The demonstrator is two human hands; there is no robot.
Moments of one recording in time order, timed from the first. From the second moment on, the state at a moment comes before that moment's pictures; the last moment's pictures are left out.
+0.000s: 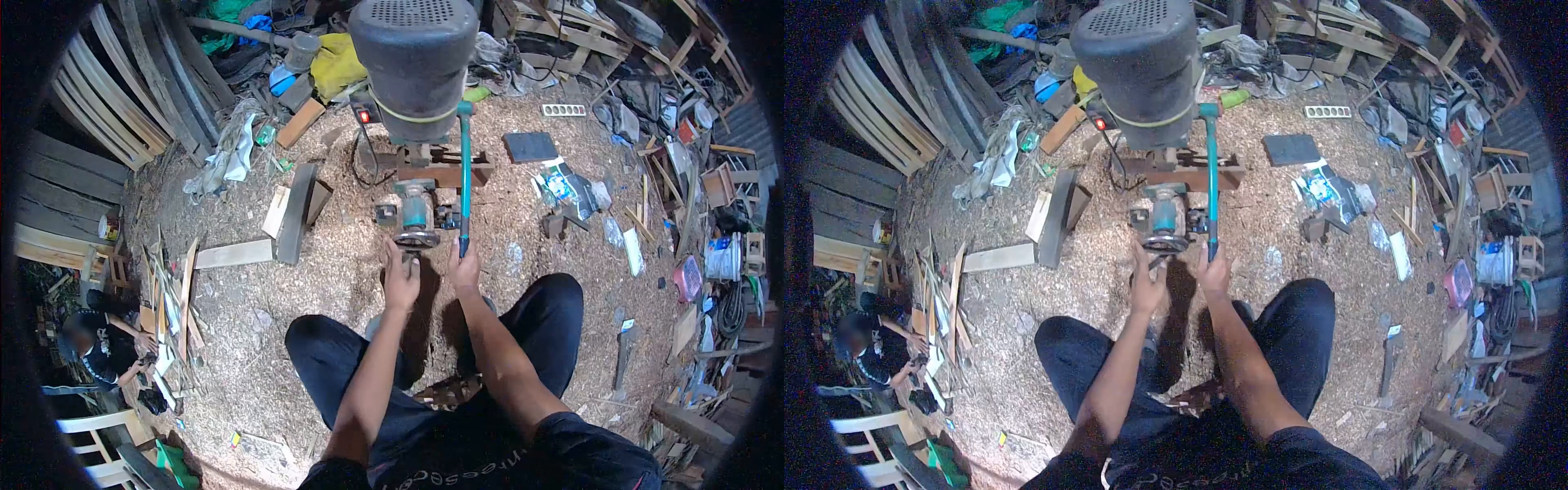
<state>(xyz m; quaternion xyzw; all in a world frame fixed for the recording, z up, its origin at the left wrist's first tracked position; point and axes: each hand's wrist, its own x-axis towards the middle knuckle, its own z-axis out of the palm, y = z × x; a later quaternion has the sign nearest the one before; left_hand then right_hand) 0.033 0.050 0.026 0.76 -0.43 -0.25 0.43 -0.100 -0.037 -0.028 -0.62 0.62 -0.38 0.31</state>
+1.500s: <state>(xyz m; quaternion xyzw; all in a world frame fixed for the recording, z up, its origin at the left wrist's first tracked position) 0.044 0.073 -0.020 0.79 -0.44 -0.24 0.35 -0.112 -0.067 0.364 -0.66 0.22 -0.61 0.37</state>
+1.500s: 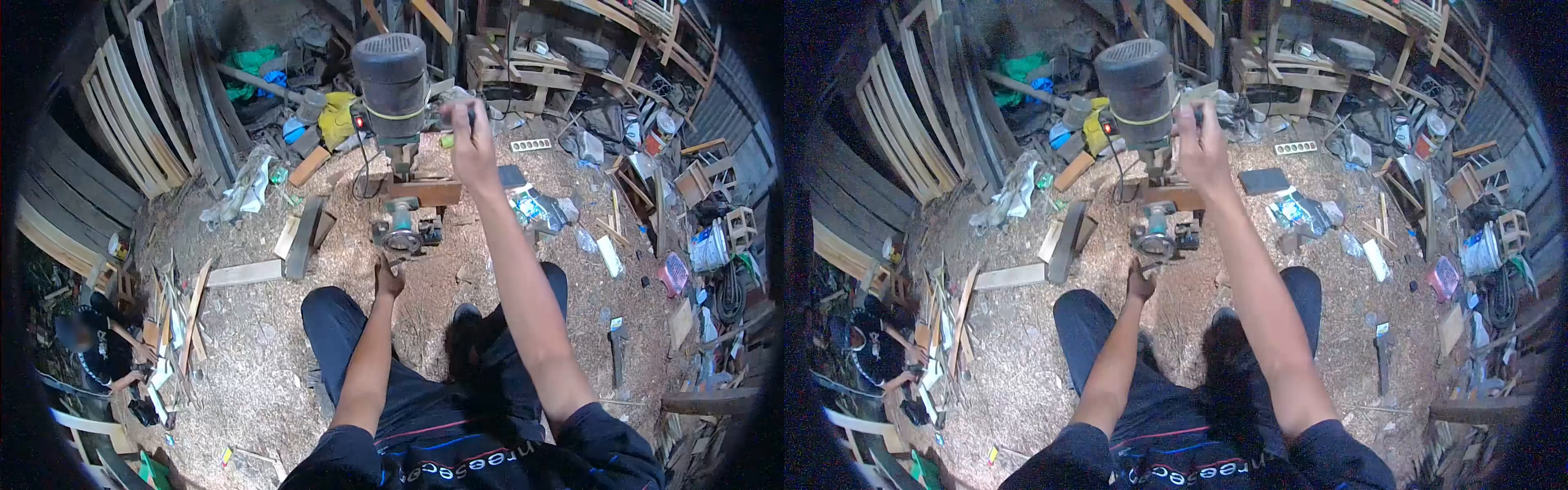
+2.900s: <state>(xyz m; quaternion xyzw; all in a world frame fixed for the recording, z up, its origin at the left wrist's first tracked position) 0.106 -0.152 0.424 0.51 -0.60 0.23 0.57 -0.018 -0.356 0.393 -0.67 0.44 -0.56 0.22</state>
